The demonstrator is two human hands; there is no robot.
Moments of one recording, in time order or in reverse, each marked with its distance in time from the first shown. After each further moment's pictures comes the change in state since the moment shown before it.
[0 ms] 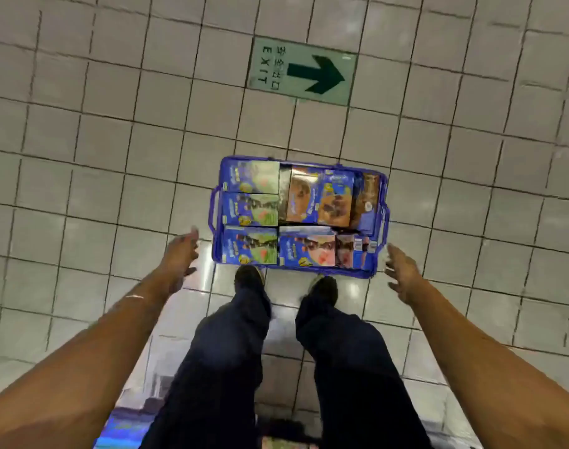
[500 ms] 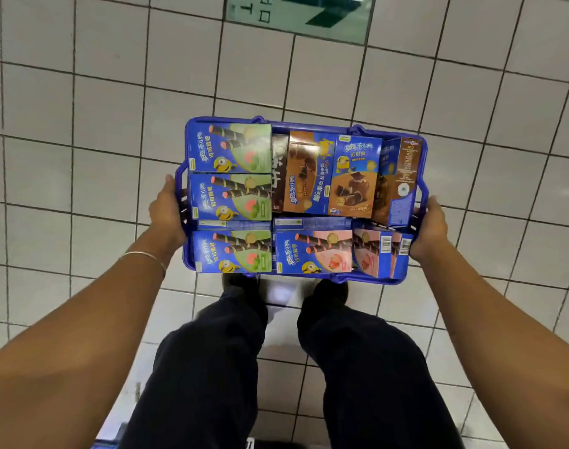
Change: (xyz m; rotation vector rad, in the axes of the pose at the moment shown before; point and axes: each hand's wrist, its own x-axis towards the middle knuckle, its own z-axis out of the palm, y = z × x) left_hand 0.167 0.012 0.077 -0.383 0.020 -0.006; right_hand 0.177 -0.016 0.040 0.462 0.068 0.024
